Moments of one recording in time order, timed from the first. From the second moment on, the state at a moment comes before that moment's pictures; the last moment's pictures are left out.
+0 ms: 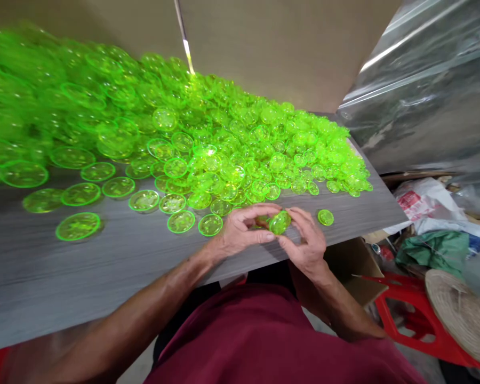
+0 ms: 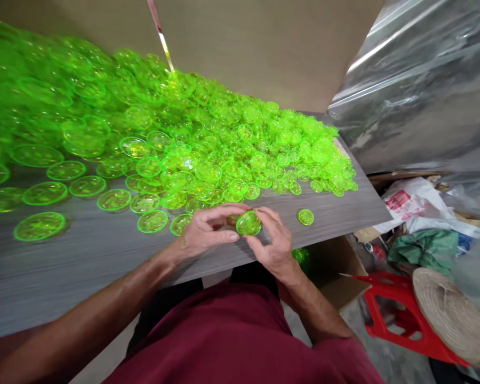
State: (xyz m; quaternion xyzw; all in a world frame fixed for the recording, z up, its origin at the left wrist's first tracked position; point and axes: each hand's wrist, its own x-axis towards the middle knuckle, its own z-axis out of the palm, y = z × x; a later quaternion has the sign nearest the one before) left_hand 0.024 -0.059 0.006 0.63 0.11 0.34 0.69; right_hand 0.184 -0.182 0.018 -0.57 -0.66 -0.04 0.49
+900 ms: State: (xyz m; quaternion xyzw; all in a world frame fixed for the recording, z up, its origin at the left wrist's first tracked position) left_hand 0.033 -0.078 -0.006 0.84 0.05 0.41 0.36; right_hand 0.197 -0.199 0.013 -0.58 -0.67 -0.15 0.44
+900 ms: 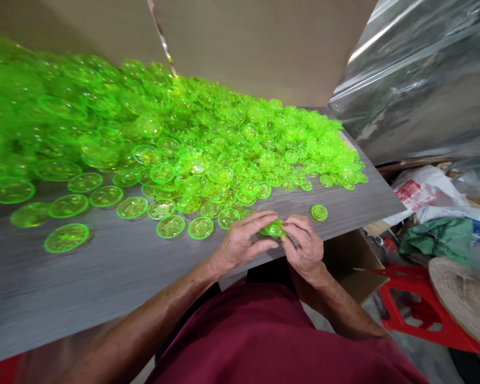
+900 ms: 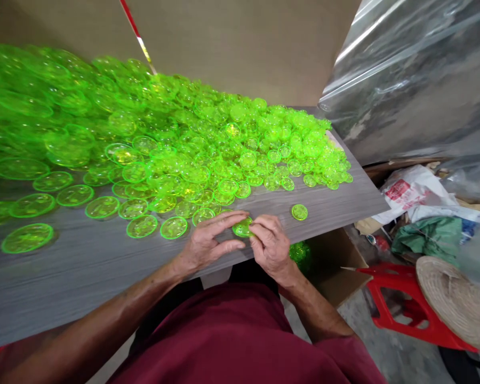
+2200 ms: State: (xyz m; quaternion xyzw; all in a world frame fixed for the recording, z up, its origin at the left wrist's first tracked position) left_hand -0.005 -0.064 -0.039 0.96 0.19 0.20 0.01; right_hand 0.210 -0.119 -0.008 -0.64 -0.74 0.00 0.20
